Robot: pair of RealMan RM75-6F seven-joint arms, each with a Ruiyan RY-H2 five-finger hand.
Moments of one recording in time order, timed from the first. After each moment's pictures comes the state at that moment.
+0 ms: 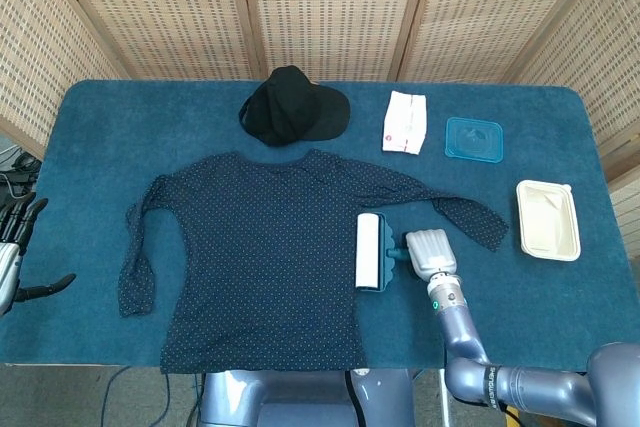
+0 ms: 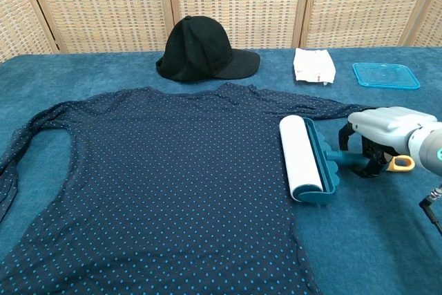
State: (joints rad) left arm -0.15 -1.02 -0.08 -1.68 1.44 1.42 -0.02; right arm 0.73 -1.62 0.10 -1.52 -0.68 1.12 -0.73
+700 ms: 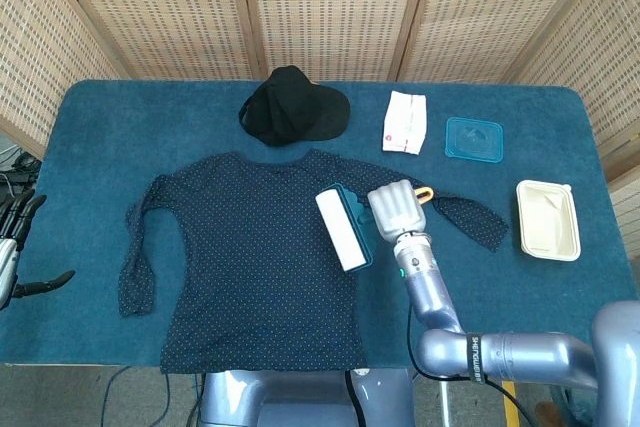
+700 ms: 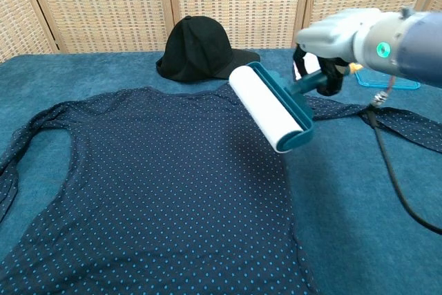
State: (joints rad) left arm -0.17 -1.01 -0.09 -1.66 1.43 1.39 -0.08; right arm 1.03 -1.50 0.27 -1.77 -0.42 1.23 -1.23
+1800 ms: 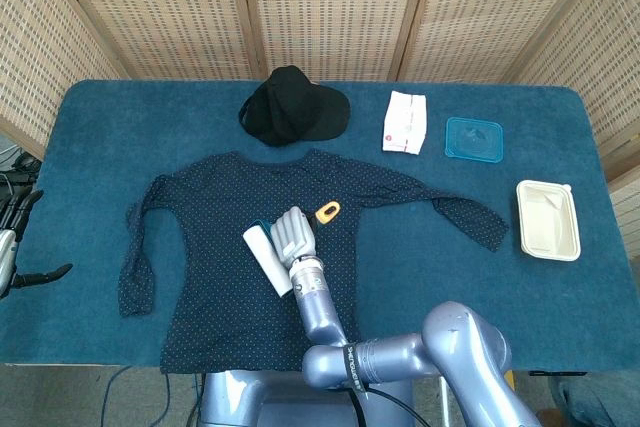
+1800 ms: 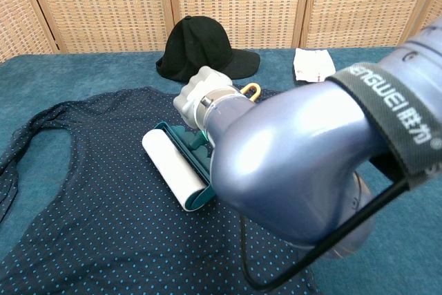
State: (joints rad) left arm -0.20 -1.02 -0.11 -1.63 1.33 1.29 -0.11; right arm 1.41 -2.00 0.28 -1.32 -0.23 1.25 -1.57
